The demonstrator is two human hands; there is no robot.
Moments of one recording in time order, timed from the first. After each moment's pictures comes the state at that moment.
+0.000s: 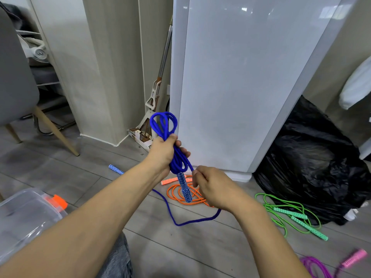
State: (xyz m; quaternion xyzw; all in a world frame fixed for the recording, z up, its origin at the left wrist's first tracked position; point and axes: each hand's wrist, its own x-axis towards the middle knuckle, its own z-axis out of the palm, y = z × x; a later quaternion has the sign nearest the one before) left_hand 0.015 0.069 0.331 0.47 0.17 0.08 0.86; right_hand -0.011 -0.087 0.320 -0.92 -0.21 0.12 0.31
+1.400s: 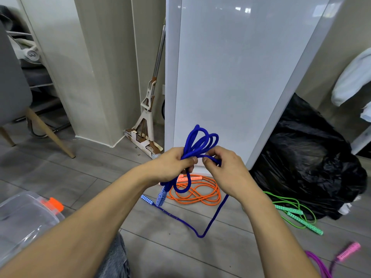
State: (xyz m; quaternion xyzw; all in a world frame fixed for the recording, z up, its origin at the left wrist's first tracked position) left_hand -0.001 0.074 0.326 0.82 -0.07 -0.10 0.56; right_hand -0.001 -0.112 0.339 -0.92 -0.13 -0.02 0.38
